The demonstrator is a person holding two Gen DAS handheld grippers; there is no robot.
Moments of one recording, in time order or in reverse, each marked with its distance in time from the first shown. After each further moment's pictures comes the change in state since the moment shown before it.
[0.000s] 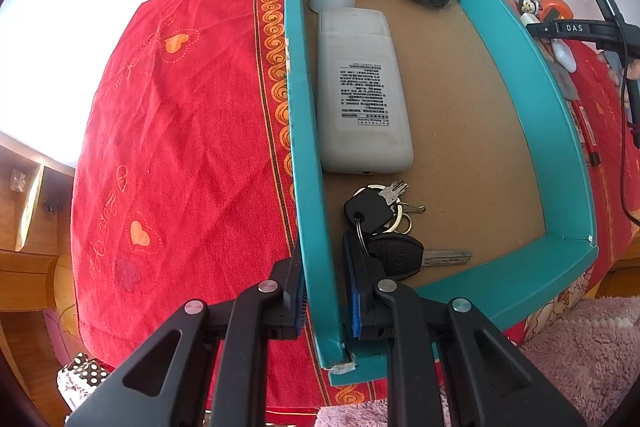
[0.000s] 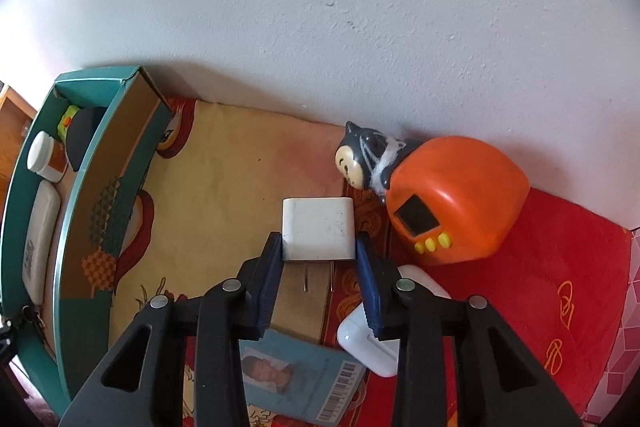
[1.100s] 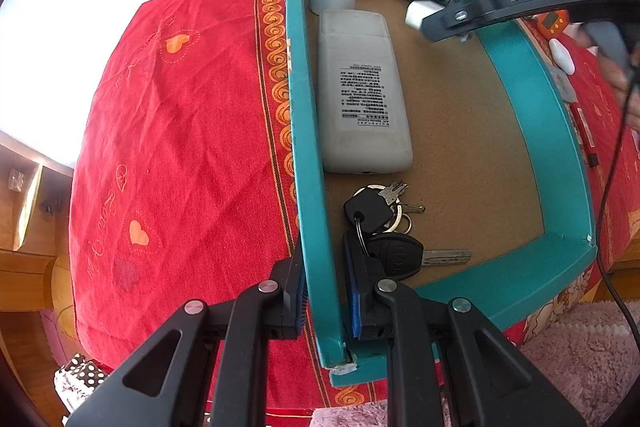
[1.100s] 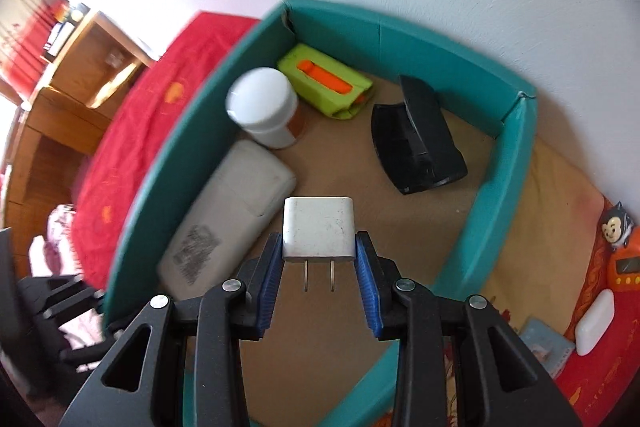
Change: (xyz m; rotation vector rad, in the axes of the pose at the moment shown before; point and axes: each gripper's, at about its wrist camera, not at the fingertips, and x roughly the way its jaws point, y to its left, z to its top) left arm 0.000 -0.002 -0.003 -0.019 -0.013 -0.003; right arm 0.008 0.220 0.019 -0.235 0.132 0.242
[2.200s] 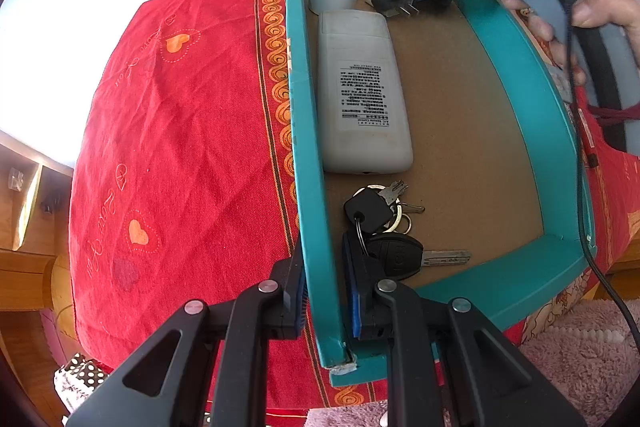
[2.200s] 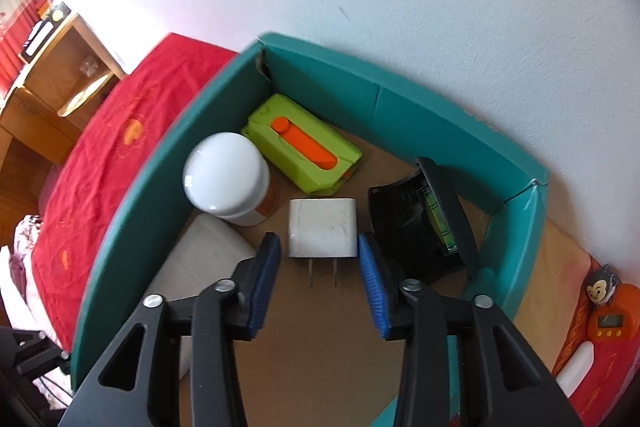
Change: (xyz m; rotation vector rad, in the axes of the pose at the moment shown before) left arm 0.003 -0.008 -0.007 -0.021 -0.002 0.009; right arm 0.005 0.001 0.035 -0.042 -0.112 -0.106
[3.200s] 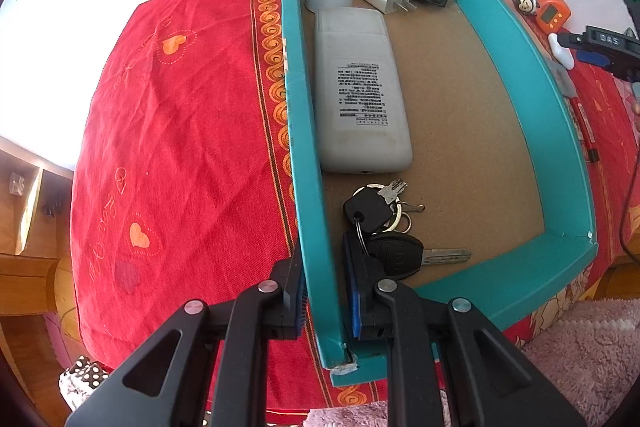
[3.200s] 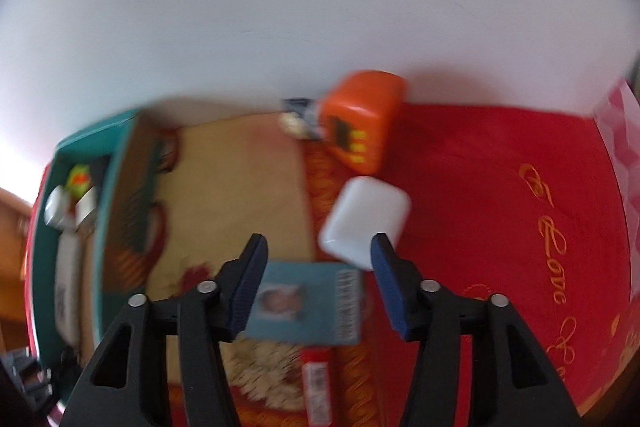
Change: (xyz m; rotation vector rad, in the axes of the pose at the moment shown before) left arm 0.000 -0.001 0.003 0.002 0.014 0.008; right arm -0.089 -0.195 -0.147 0.611 -0.113 -0.227
